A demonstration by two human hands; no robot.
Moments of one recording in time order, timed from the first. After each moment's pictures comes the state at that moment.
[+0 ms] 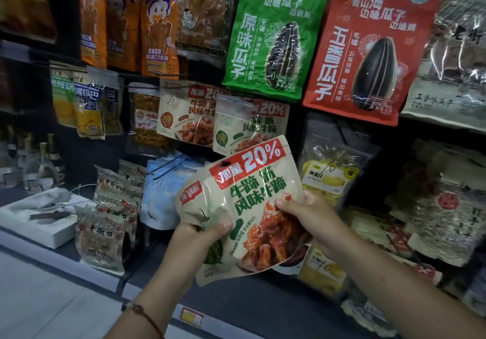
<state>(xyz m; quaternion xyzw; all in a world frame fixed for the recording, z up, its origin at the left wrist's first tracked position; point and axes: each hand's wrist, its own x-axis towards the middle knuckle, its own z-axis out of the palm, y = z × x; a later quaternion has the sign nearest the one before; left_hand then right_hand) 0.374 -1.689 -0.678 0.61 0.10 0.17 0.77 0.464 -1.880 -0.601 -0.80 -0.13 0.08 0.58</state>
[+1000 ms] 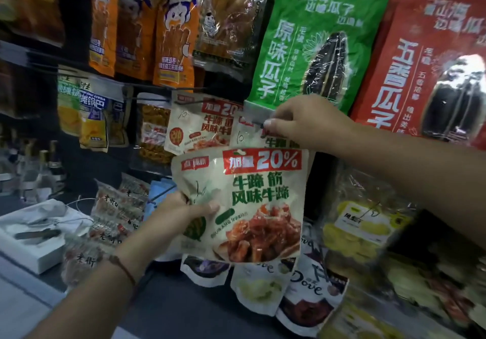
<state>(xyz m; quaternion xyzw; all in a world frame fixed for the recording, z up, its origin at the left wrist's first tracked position) 0.478 -1.574 -0.630 0.69 0.07 0.15 0.70 0.586 -1.759 -0.434 -0.88 -0.41 -0.22 0.06</state>
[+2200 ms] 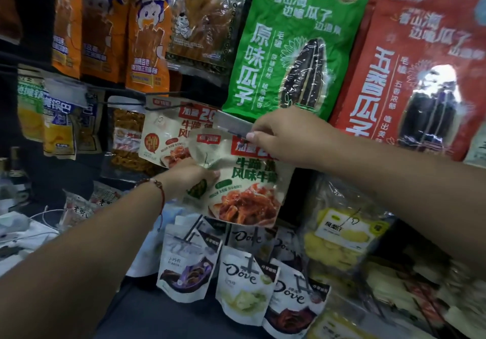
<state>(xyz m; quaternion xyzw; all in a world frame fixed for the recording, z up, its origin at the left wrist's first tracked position) 0.605 -1.558 -0.581 0.80 0.10 0.11 0.58 0.574 -1.764 -0.431 -0.91 -0.38 -0.18 -0.02</state>
